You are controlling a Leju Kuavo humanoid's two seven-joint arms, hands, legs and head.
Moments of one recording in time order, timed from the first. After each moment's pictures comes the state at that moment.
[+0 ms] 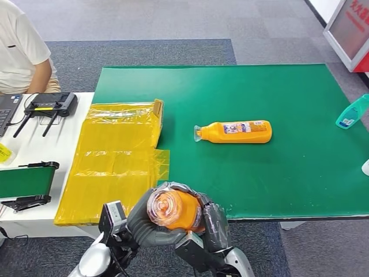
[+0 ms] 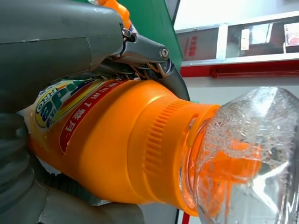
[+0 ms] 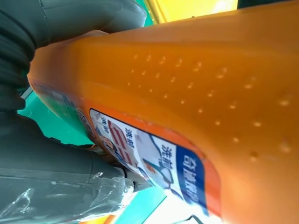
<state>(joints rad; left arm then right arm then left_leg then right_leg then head) -0.06 0.01 -0.61 -1.63 0.04 -0.22 -0.31 0.09 -0.01 0.61 -1.58 0.74 -0.44 -0.37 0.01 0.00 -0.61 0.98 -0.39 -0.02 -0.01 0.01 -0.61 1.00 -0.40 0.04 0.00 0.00</state>
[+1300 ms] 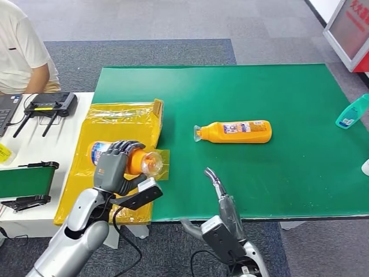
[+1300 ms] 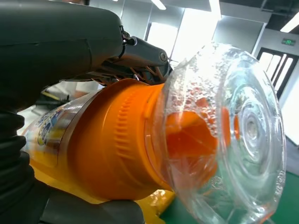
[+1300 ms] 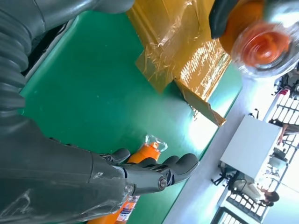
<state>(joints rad) -0.26 0.08 -0.47 -1.45 -1.14 0.27 0.01 0.14 -0.01 0.47 -1.73 0.56 -0.32 -0.40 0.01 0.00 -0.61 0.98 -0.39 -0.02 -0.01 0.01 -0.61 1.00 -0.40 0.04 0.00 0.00</state>
